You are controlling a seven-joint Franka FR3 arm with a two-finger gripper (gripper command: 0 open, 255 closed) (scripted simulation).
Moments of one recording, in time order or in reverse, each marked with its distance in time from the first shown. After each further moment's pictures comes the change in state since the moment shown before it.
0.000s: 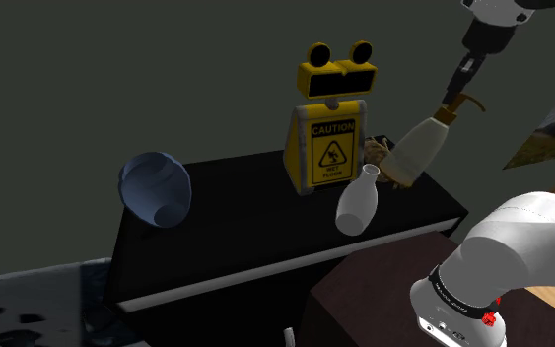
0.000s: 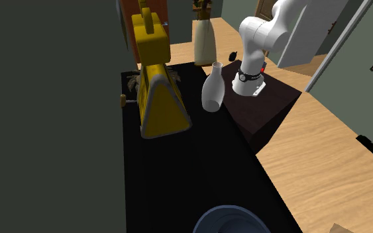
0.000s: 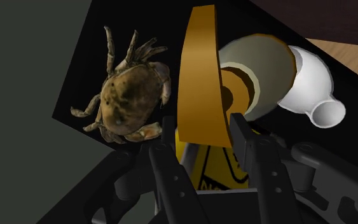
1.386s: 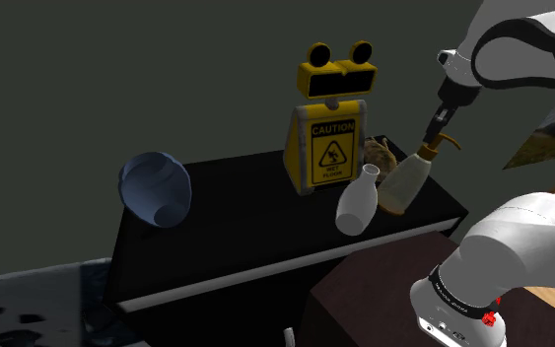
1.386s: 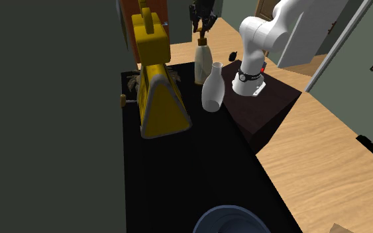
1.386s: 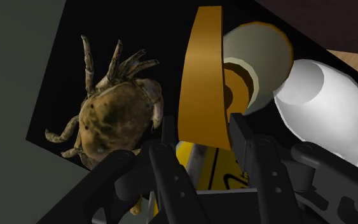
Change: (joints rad) arm -0.025 -0.079 -0.049 -0.322 -0.054 0.241 0.030
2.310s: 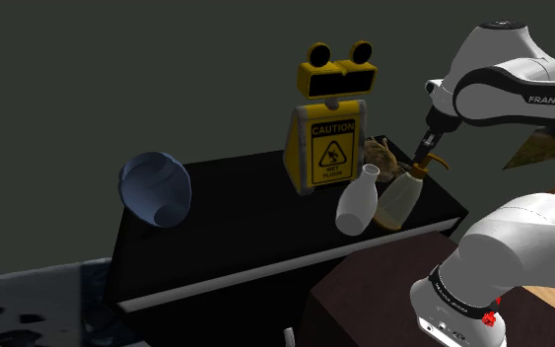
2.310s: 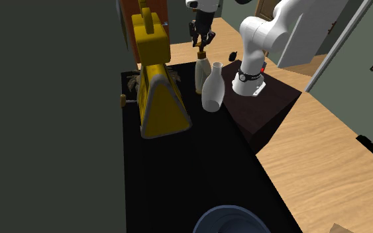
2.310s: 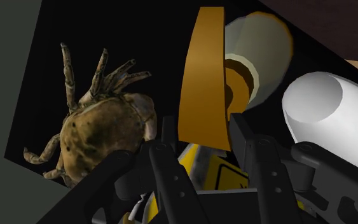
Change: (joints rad) arm -0.024 0.002 -0.042 -0.171 -0.050 0.171 0.019
